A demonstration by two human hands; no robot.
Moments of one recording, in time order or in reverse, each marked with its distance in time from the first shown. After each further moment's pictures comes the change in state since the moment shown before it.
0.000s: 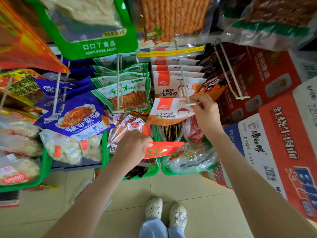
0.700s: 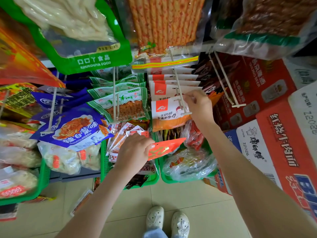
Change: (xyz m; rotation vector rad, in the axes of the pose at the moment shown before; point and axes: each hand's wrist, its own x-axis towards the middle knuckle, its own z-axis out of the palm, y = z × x) left_hand 0.017 0.004 0.005 -0.055 0.115 -0.053; right_hand 0.043 0.002 0.010 -0.088 0.015 0.038
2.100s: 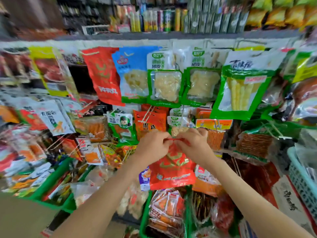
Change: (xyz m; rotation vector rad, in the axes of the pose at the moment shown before) left_hand -0.118 0.145 -0.391 0.064 0.407 -0.145; right_hand -0.173 -0.376 -0.112 -0.230 -0.073 -0.942
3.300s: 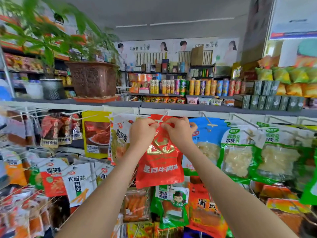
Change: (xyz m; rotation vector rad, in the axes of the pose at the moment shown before) left_hand 0.144 -0.221 -0.262 -0.204 0.540 -0.173; right_hand 0.337 -0.218 0.108 0.045 0.309 0.202
